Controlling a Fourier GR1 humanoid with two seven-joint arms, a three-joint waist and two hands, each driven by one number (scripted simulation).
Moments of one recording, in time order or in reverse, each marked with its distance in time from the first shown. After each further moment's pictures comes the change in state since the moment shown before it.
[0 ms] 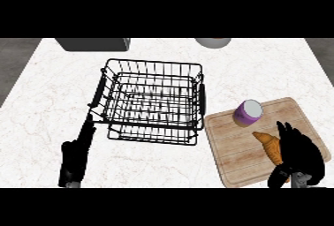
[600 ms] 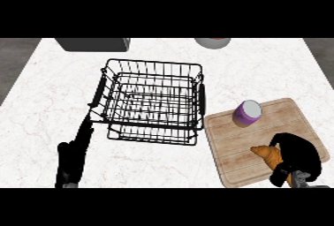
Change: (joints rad) left arm 0.018 -0.015 0.034 -0.030 -0.024 -0.034 0.019; right arm -0.008 0.014 -0.054 0.152 0.052 -0.108 -0.157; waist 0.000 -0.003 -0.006
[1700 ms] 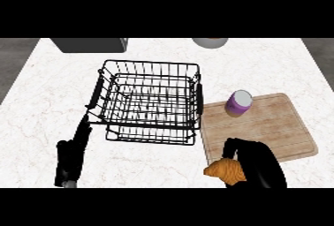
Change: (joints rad) left arm -0.023 -0.008 0.044 0.055 -0.006 -0.017 -0.030; right arm 0.087 0.146 0.252 -0.325 -0.023 -0.037 -0.197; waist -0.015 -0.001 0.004
